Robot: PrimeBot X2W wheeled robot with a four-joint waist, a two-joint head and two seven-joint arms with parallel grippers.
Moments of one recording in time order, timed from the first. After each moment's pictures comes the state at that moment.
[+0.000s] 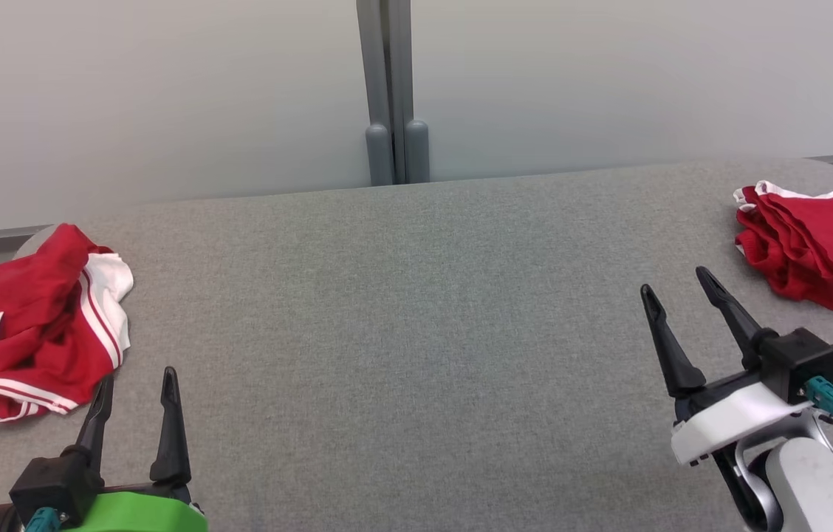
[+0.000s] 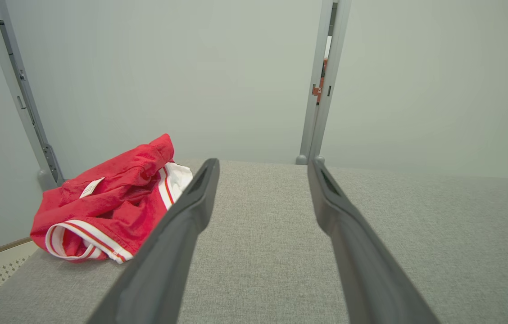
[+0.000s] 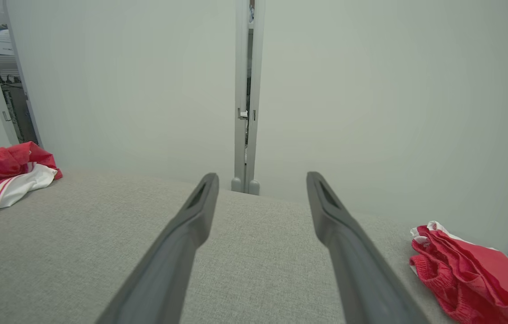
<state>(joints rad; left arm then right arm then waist) 0.07 0.22 -0.11 0.05 -0.37 0.05 -0.22 -0.16 -0.26 0.18 0.21 0.23 0.13 -0.26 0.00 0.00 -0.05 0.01</state>
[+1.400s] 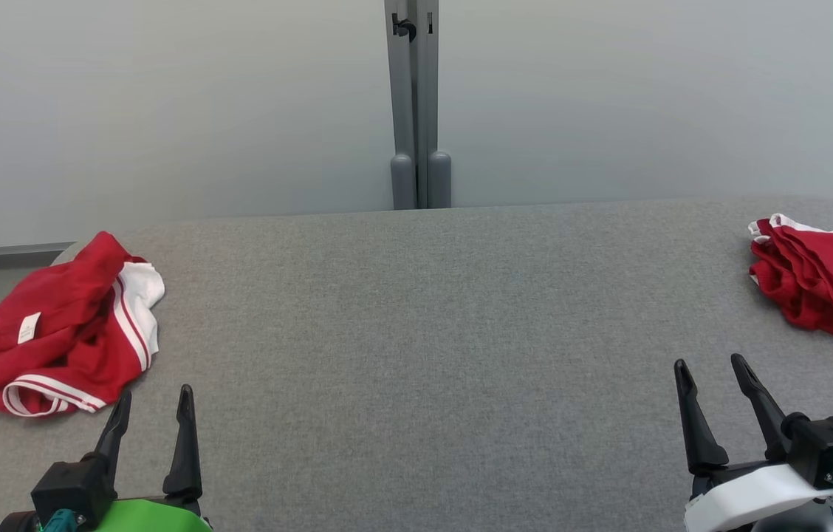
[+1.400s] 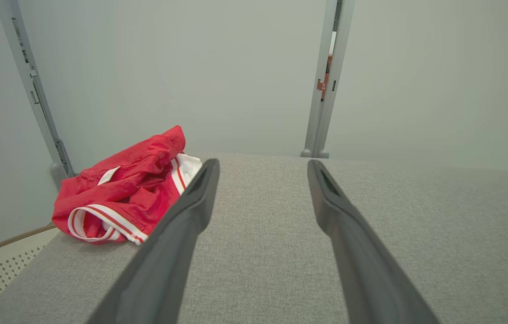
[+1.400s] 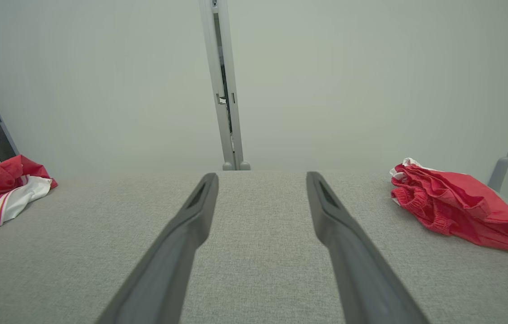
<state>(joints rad) 0.07 0.24 -0.15 0.11 -0.38 0.04 -0.21 0.10 -0.10 -0.01 0.05 0.18 0.13 -0.20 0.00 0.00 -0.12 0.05</state>
